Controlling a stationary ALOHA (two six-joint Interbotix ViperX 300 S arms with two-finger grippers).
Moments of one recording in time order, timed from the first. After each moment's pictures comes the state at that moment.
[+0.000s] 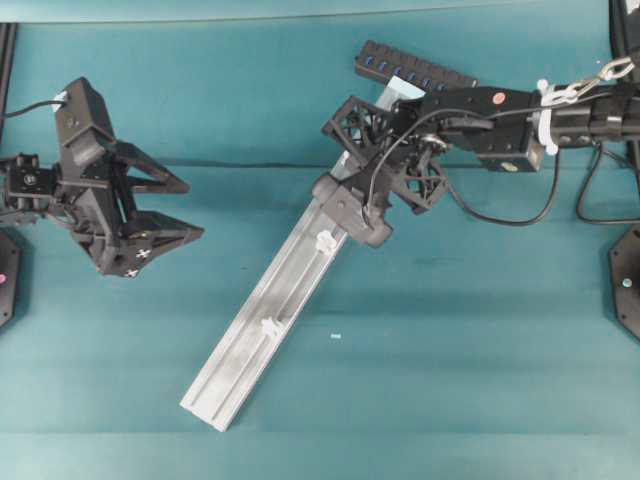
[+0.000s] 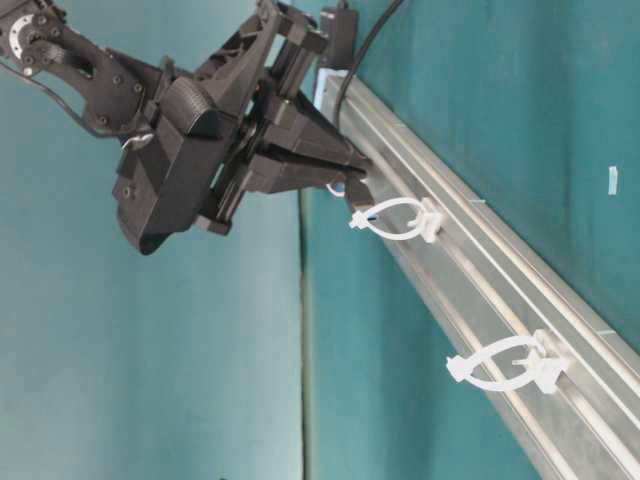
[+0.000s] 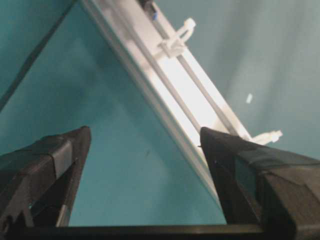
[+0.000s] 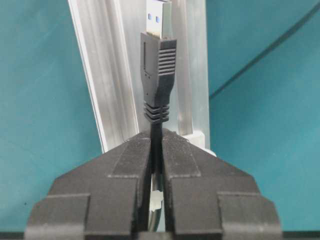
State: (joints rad) left arm 0.16 -0.52 1.04 0.02 -0.03 -0.39; right arm -0.29 0.22 0.39 -0.04 0.62 -1.20
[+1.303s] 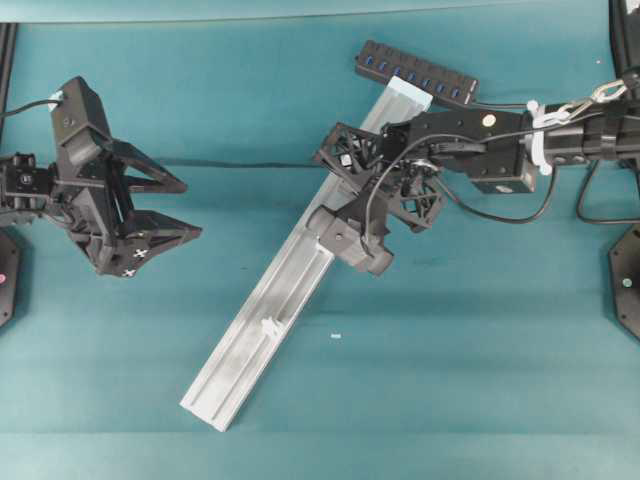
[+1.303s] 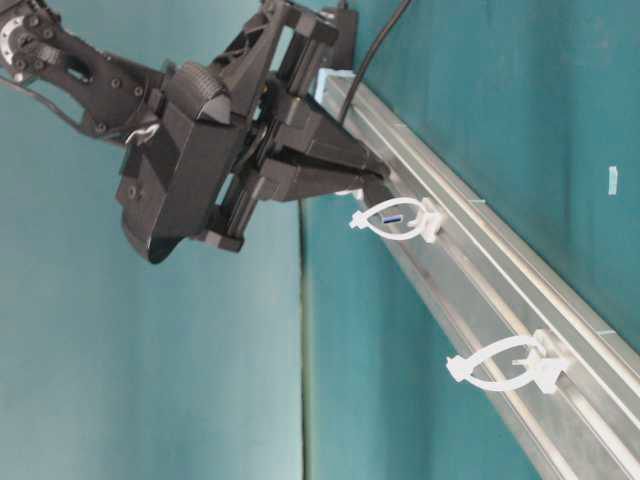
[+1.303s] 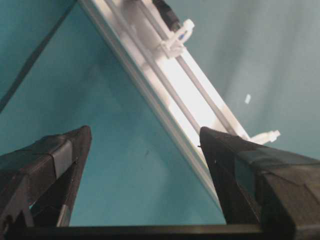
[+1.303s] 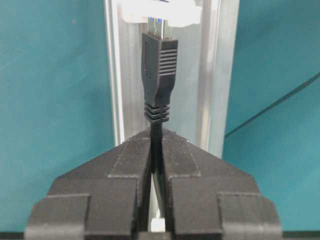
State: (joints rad) left arm 0.16 -0.53 1.04 0.02 -0.02 -0.39; right arm -0.23 0.23 0.37 -0.04 0.66 -1.23
